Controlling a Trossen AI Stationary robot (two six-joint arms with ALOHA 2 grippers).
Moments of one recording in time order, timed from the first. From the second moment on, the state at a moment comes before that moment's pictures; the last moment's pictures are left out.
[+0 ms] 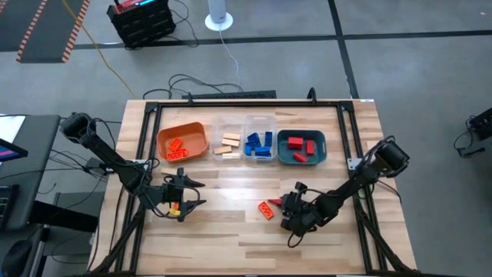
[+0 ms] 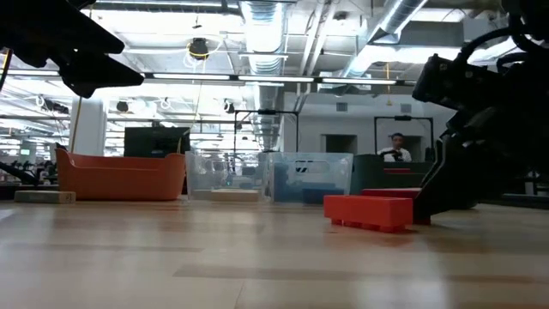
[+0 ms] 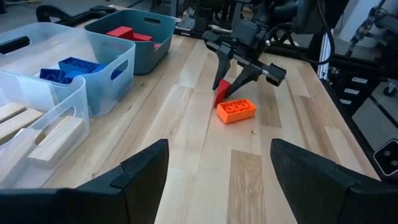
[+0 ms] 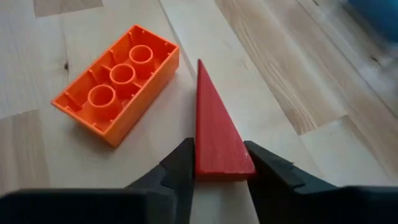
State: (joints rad) left arm -0.70 0.99 0.36 0.29 -0.79 -0.46; right arm 0.61 1.77 0.76 -0.11 0.71 0.82
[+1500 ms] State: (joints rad) left arm -0.70 0.99 0.36 0.26 -0.79 -0.48; right arm -0.15 1.28 0.85 -0.77 0.60 0.65
